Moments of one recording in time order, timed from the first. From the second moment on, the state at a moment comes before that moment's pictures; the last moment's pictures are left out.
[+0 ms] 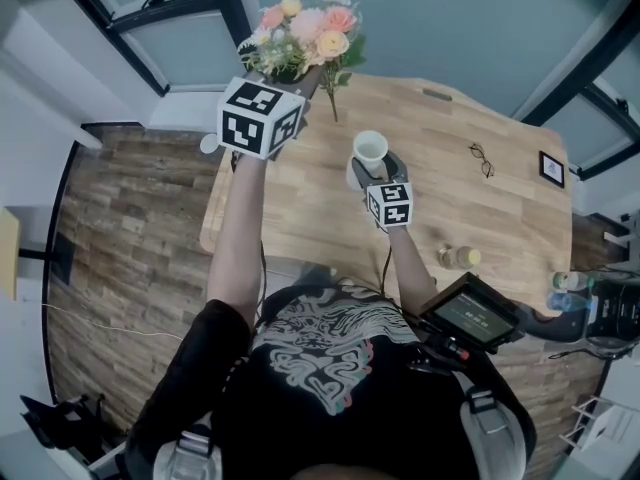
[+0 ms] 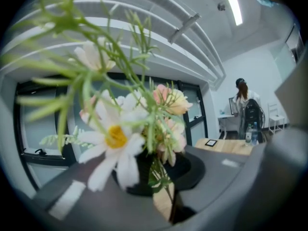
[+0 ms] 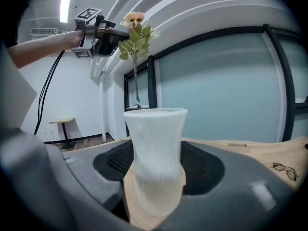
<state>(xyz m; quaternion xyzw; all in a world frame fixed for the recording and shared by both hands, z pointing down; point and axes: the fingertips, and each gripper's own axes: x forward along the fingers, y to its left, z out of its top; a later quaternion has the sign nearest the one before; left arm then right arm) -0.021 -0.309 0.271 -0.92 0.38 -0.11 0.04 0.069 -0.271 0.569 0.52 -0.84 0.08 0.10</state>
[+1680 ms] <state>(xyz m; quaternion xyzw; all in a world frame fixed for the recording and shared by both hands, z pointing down) -0.037 -0.325 0.591 -0.87 0.32 -0.28 -0.24 0.063 -0.273 0.571 0.53 -0.84 0.07 0.09</state>
